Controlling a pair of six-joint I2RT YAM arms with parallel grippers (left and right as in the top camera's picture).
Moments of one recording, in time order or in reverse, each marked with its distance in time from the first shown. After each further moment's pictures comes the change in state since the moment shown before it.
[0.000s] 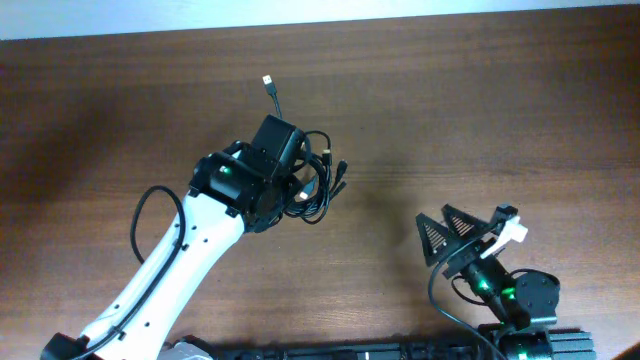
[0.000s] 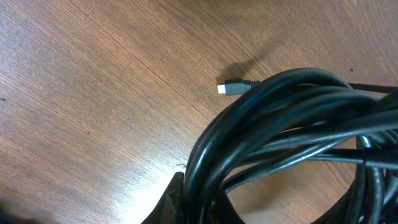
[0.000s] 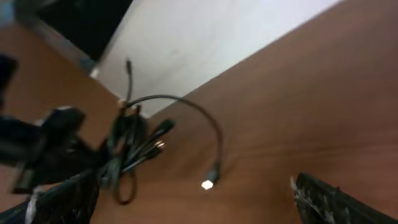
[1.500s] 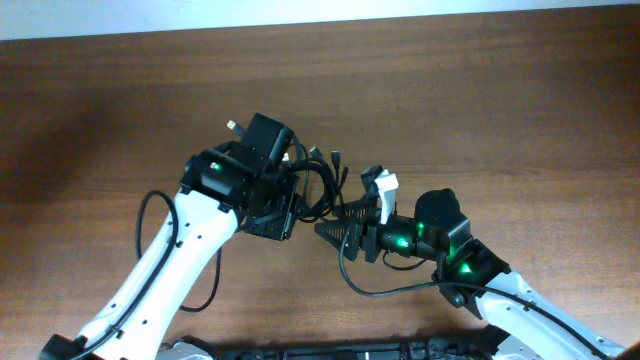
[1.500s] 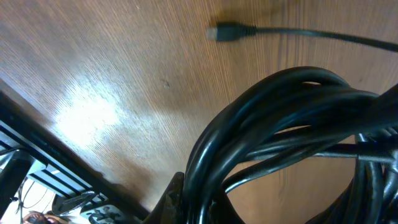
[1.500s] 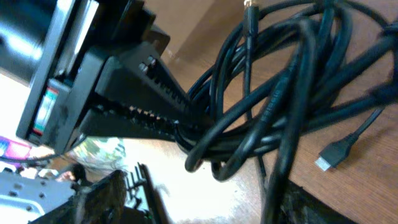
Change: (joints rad) left arm 0.040 -0.001 -0.005 -0.038 0.312 -0.494; right arm 0.574 1.084 0.415 0.417 -0.078 -0.150
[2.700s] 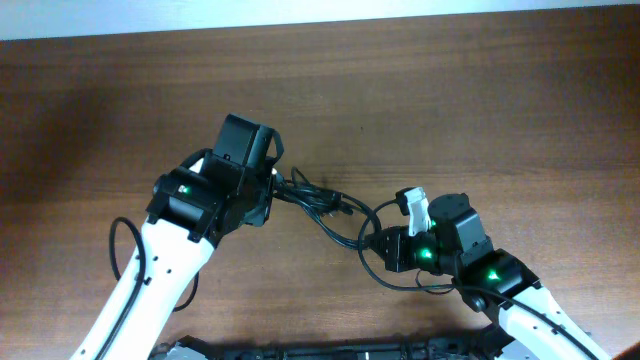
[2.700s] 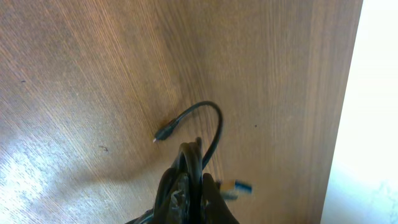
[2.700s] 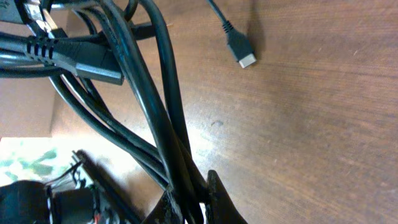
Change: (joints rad) left arm 0.042 -0.132 -0.002 0.106 -0.305 0.022; right arm -0.127 -0.168 0.020 -0.676 0.120 -0.027
